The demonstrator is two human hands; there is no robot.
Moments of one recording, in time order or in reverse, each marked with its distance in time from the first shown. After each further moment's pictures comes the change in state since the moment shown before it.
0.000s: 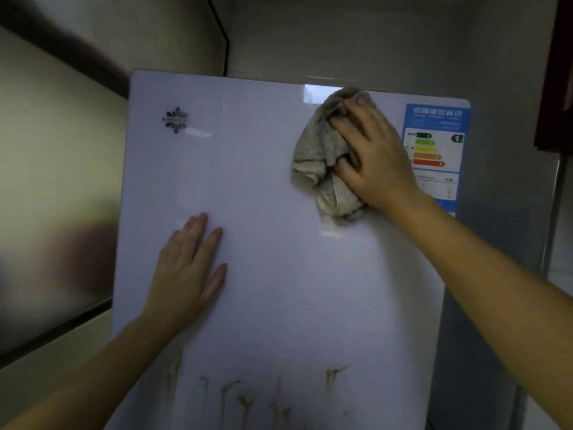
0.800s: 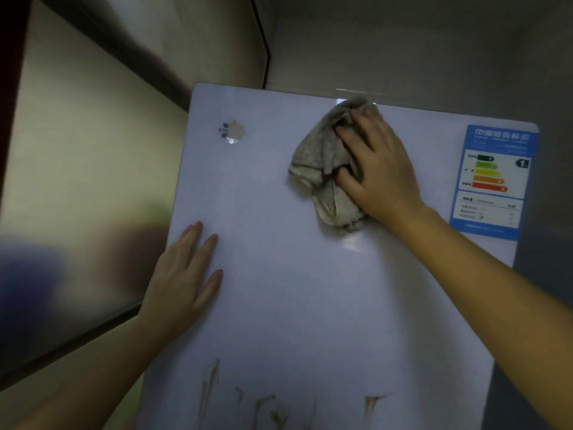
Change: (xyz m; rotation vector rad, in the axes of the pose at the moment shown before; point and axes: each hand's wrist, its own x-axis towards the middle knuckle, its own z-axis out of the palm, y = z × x) left_hand -0.022 -0.069 -0.022 0.023 -0.026 -0.103; right_hand 0.039 -0.054 0.036 0.020 0.040 -0.036
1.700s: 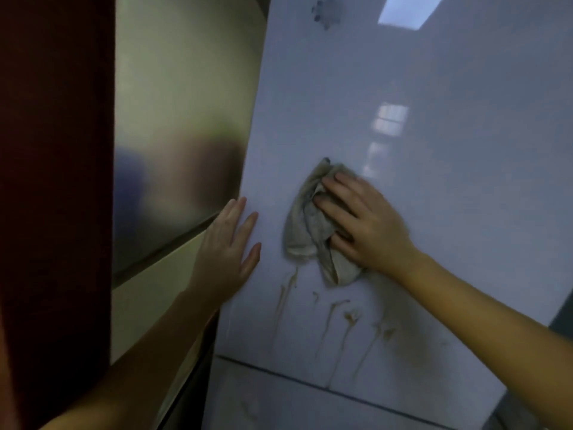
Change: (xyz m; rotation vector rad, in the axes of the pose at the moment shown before) left_hand -0.118 -0.060 0.025 -0.121 0.026 0.072; right_hand -0.152 -0.170 0.089 0.109 -0.164 -0.332
